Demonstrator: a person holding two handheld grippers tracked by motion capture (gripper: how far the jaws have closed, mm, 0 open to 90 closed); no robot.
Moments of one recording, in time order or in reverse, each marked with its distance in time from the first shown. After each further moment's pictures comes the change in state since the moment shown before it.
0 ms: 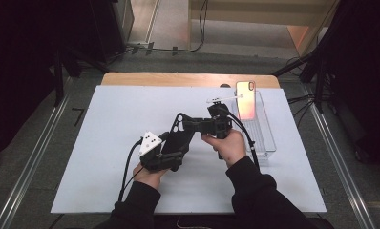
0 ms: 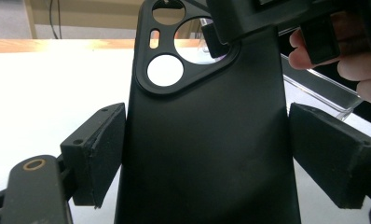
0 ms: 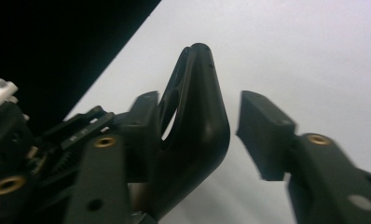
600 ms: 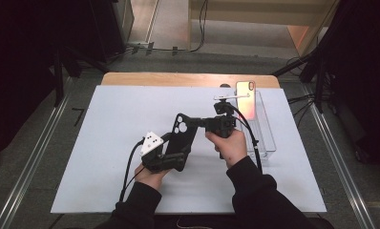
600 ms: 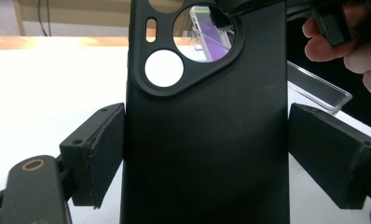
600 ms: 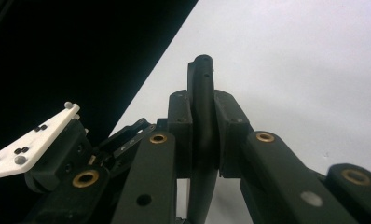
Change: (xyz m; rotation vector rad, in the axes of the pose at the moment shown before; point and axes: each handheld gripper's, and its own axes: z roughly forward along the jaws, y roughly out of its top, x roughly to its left) left arm -0.002 0.001 0.002 0.015 -0.048 -0.017; right arm -0.006 0.002 -0.011 -0.017 0.152 0.108
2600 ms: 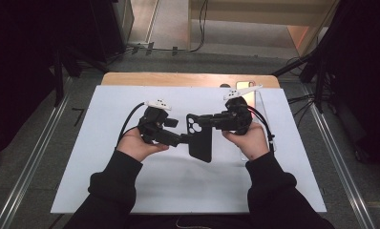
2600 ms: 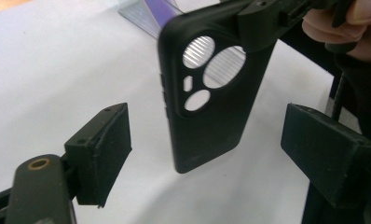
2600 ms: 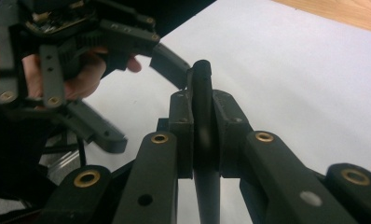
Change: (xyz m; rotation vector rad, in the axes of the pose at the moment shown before) left arm 0.013 0.110 0.006 0.464 -0.269 0.142; right arm 0.013 0.010 -0.045 0.064 -0.024 -0.421
